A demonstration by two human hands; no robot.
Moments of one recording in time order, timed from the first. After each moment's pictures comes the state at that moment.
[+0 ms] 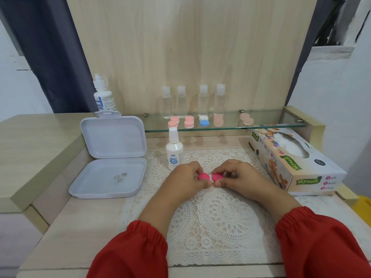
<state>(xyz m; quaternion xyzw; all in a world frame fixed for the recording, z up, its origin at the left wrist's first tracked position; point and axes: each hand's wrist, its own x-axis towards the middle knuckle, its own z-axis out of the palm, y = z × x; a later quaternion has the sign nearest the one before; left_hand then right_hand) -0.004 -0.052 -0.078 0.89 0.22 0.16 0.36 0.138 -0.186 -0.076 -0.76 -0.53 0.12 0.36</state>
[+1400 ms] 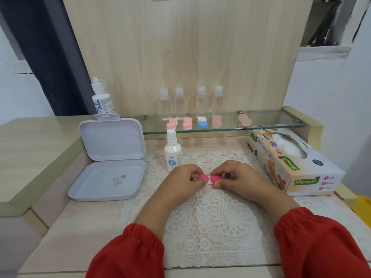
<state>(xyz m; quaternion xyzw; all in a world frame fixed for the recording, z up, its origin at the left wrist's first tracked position) -0.005 -0.051 -0.078 0.88 0.21 0.18 0.40 0.137 -0.186 -0.075 -0.76 -0.52 0.12 0.36</state>
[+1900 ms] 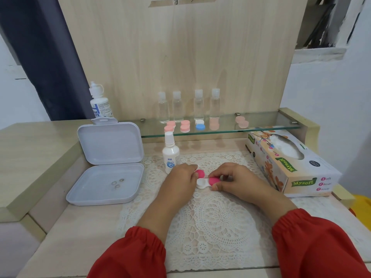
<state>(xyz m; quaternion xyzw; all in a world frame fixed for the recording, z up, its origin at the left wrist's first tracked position) 0.004 -0.053 -0.078 0.92 0.23 0.20 0.24 0.138 -0.186 -0.075 -0.76 -0.52 0.12 0.36</state>
